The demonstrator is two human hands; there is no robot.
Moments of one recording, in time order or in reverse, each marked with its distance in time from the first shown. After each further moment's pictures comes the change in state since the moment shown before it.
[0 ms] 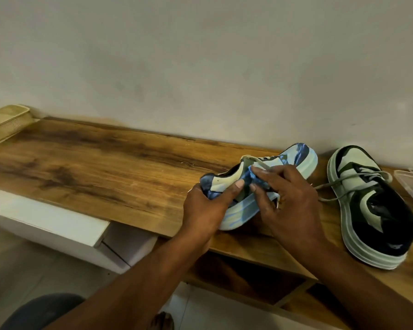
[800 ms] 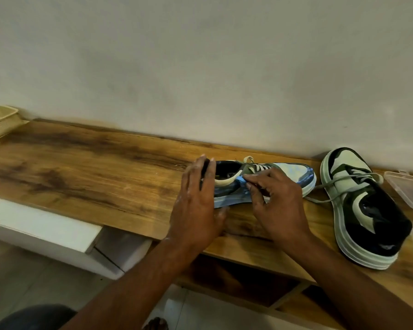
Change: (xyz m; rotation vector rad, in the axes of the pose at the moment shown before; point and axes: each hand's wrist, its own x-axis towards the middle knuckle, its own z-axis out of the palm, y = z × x) left_hand 0.009 -0.009 -0.020 1.070 0.043 0.748; right_hand 0.011 0.012 0.017 -0.021 -0.030 0.052
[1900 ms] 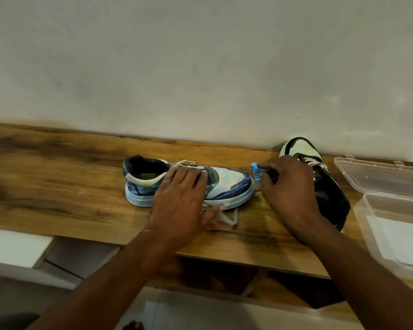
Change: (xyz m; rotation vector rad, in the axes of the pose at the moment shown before) left_hand 0.018 0.036 0.014 0.328 -0.145 0.289; right_hand 0.007 0.047 -0.076 -0.286 0.005 0.204
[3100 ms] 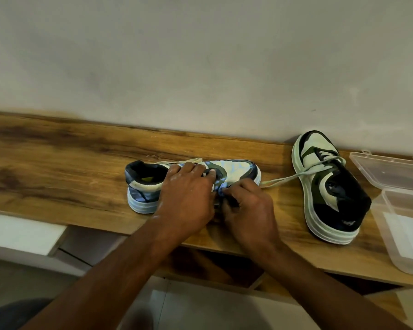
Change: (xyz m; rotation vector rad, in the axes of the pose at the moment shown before) left_hand 0.003 -0.008 -0.011 0.040 -0.183 -0.092; right_hand -0.060 -0.054 0.062 0.179 -0.117 -0.132
